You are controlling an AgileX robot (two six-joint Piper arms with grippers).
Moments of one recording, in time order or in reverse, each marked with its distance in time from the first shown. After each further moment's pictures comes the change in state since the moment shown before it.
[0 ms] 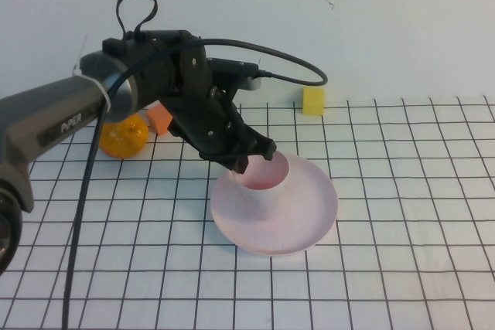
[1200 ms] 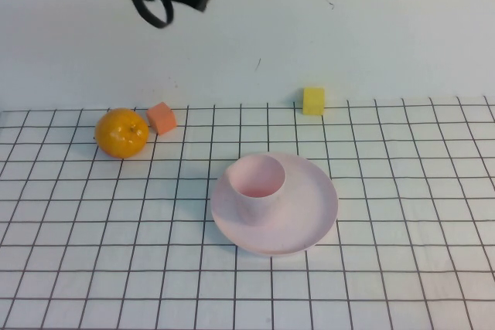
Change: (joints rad) right arm 0.000 0.000 0.000 0.000 0.000 0.000; left arm -0.001 -0.409 -0.138 0.374 -0.029 0.062
